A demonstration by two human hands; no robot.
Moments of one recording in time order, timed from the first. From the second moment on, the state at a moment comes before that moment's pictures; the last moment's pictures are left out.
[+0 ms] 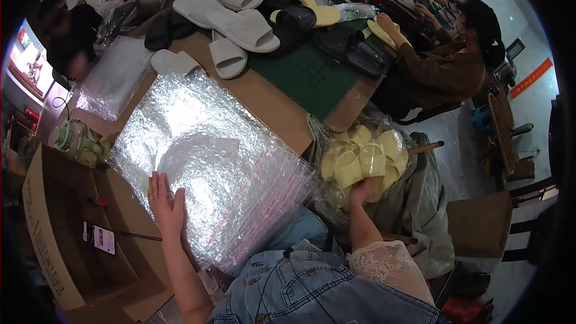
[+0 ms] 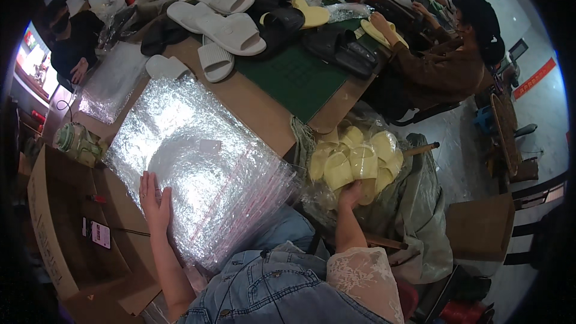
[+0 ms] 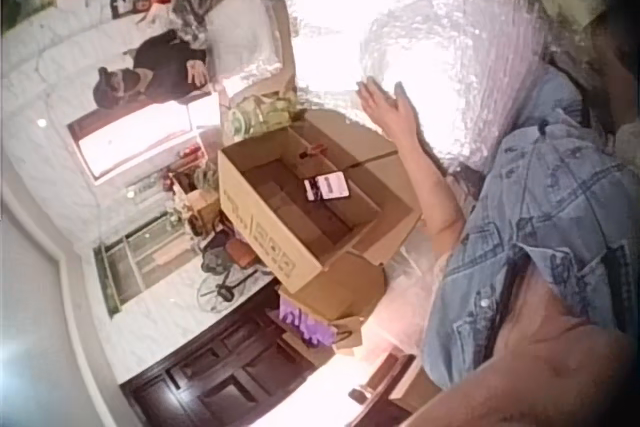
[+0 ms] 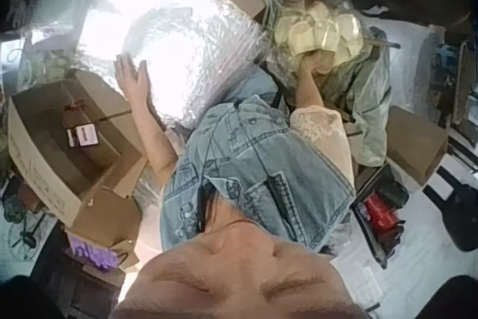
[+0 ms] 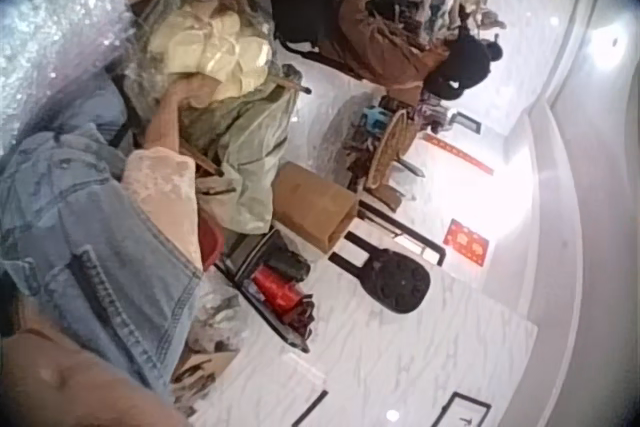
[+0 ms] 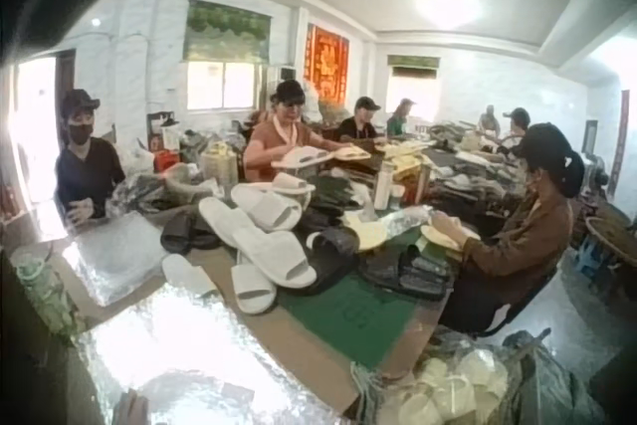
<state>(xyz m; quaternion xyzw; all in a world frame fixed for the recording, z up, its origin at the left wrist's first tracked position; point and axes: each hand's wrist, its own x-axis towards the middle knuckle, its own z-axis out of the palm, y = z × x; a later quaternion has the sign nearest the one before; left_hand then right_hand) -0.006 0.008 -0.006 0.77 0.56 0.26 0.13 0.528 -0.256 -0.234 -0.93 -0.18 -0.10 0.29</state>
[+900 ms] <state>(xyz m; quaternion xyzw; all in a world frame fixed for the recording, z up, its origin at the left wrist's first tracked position) -0.004 0.004 0.001 0.77 0.56 0.26 0.14 0.421 -0.254 -0.195 -0.81 -0.51 0.29 0.01</state>
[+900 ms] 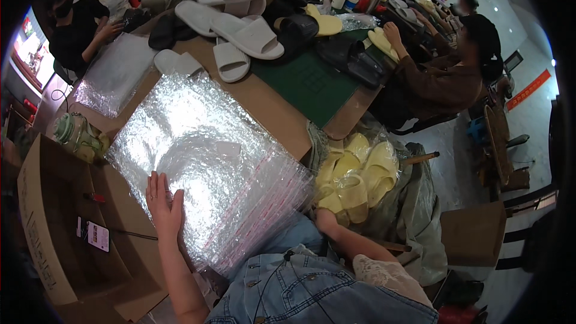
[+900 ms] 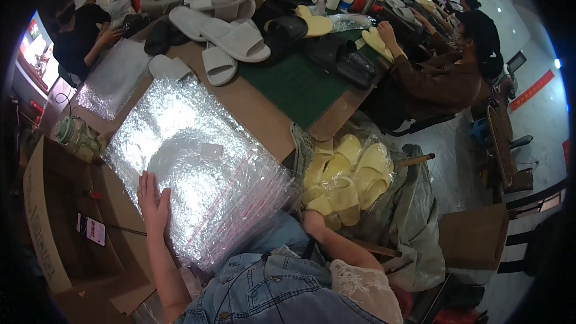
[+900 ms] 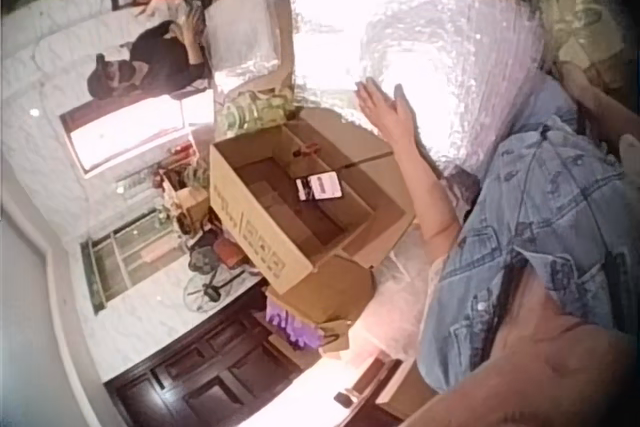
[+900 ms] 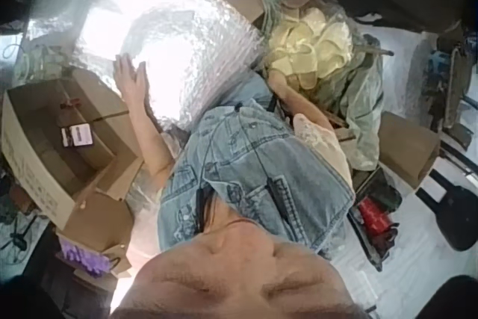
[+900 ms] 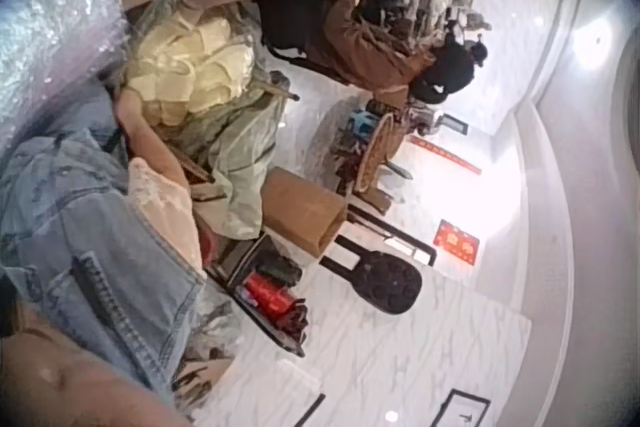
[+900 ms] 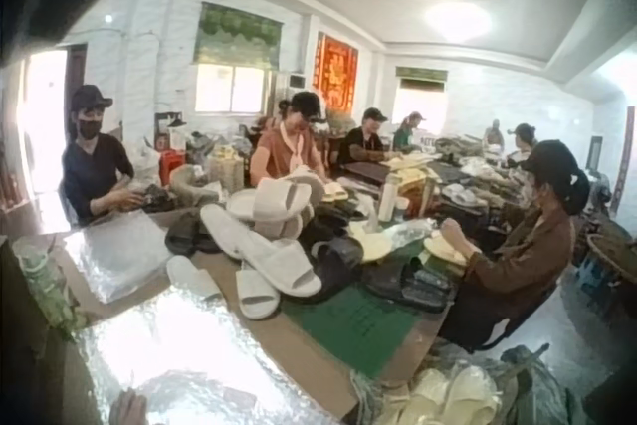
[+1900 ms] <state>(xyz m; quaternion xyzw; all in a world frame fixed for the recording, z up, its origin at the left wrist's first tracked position) 0.000 0.003 -0.002 0.77 0.57 0.28 0.12 0.630 -0.128 -0.008 -0.84 -0.43 0.26 0.18</state>
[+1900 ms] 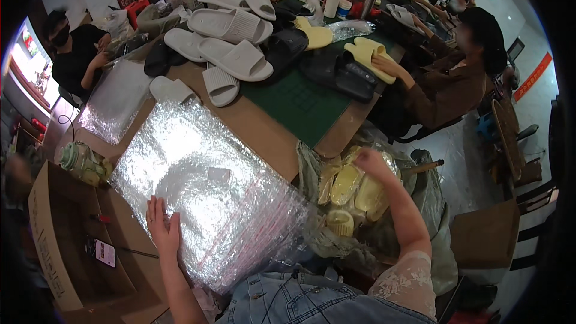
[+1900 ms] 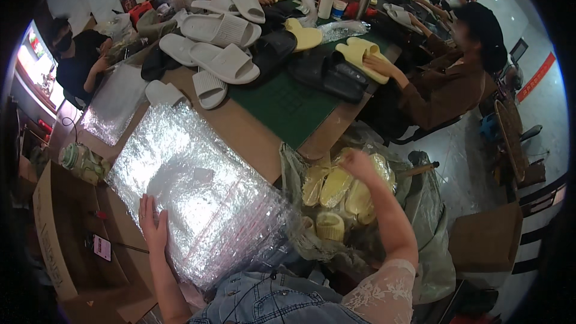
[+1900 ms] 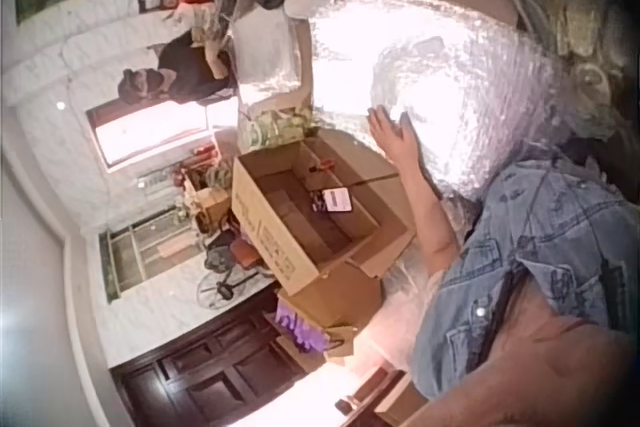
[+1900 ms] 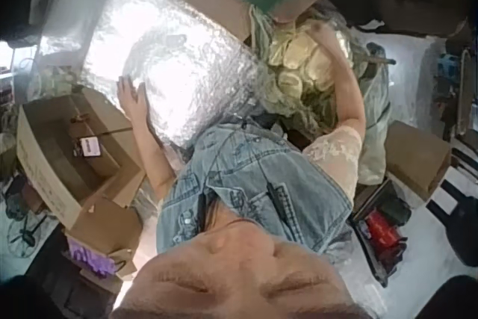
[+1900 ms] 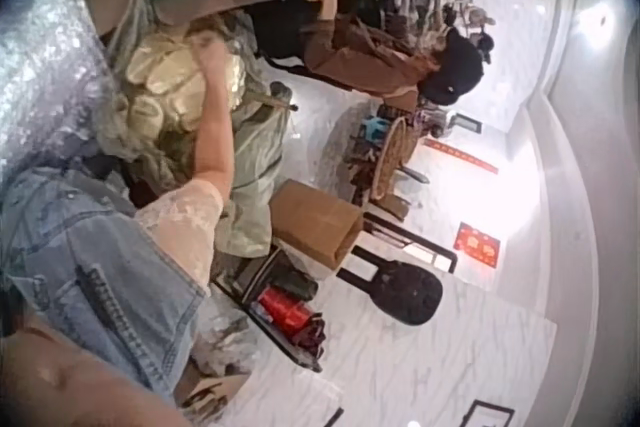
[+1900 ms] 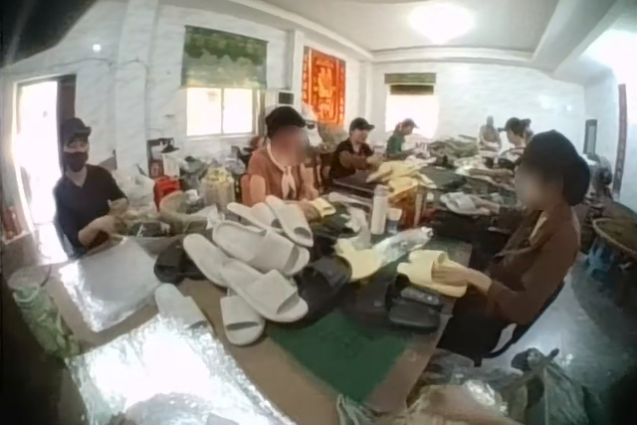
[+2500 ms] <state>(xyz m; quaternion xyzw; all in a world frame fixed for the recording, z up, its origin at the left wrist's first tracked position) 0.004 -0.003 0.000 0.74 0.59 0.29 0.14 0.761 -0.067 -0.066 -0.90 -0.33 -0.09 0.27</state>
